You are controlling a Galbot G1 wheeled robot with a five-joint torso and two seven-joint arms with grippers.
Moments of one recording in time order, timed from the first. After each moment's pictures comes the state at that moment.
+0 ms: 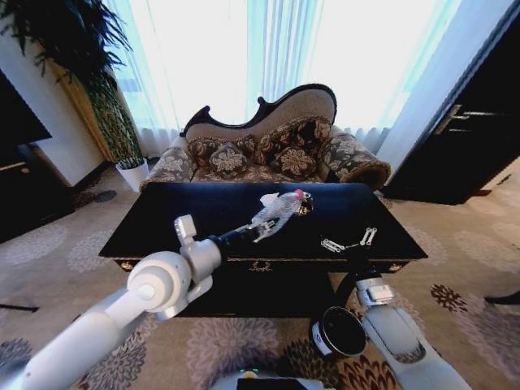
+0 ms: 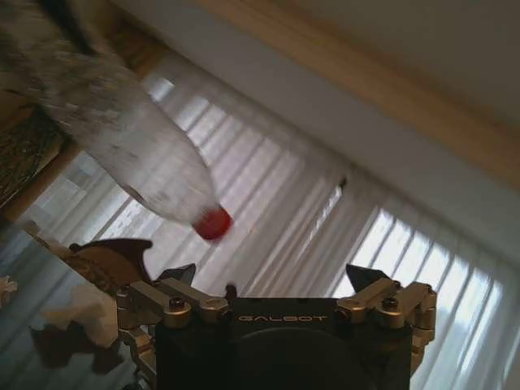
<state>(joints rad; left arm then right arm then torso) 0.67 -0.87 0.10 -2.42 -1.85 0.28 -0.64 -1.52 1.02 0.58 2.15 -0.19 0.26 0.24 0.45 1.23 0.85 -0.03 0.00</state>
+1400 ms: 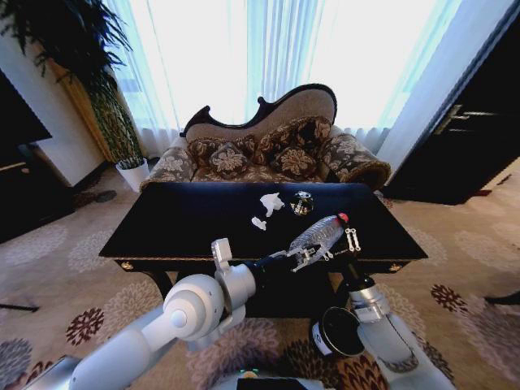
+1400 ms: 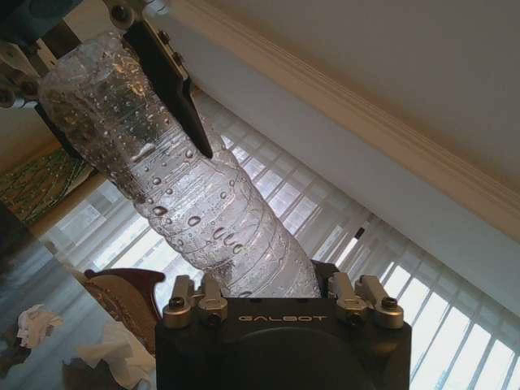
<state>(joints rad) 0.73 -0.99 0.24 -2.43 -1.75 0.29 -0.65 -1.56 1.09 0.56 2.19 -0.36 0.35 0.21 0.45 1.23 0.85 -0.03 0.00</state>
